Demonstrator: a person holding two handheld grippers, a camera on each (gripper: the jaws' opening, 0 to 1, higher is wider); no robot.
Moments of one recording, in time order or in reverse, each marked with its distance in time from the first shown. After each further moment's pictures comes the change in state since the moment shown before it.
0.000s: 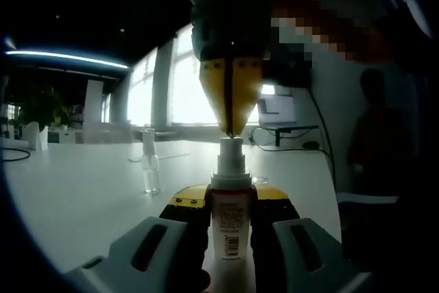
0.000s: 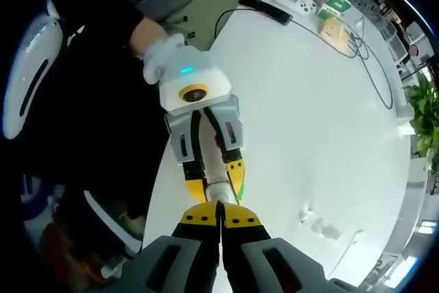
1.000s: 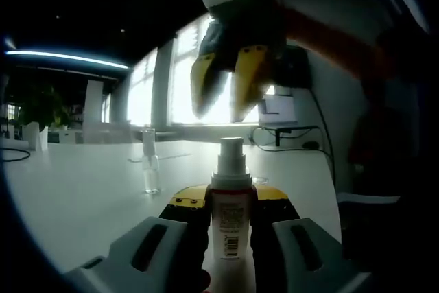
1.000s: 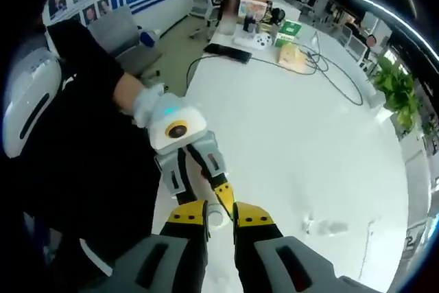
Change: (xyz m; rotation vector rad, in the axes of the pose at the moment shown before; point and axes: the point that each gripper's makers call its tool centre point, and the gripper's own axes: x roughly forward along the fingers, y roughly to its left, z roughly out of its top) left arm 0.000 0.000 0.000 0.001 -0.001 -0.002; right arm -0.015 -0.009 0.012 0.228 -0.376 -0.116
